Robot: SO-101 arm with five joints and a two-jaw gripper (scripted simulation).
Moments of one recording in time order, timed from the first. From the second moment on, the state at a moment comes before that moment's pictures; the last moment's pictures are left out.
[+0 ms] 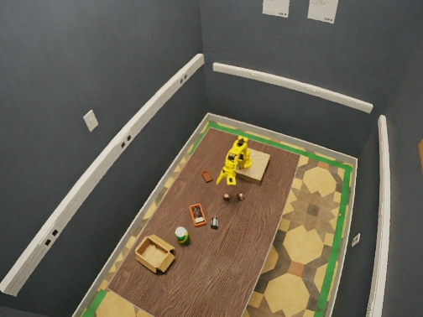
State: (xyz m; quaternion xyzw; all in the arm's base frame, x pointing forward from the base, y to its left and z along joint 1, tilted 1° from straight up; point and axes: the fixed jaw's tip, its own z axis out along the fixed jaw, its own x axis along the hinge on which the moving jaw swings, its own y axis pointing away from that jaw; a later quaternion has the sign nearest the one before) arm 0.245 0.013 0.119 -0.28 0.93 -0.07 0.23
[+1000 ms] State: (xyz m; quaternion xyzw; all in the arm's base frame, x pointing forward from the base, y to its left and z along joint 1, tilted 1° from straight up) arm 0.241 0.001 0.105 -0.66 0.71 -0.16 0.18
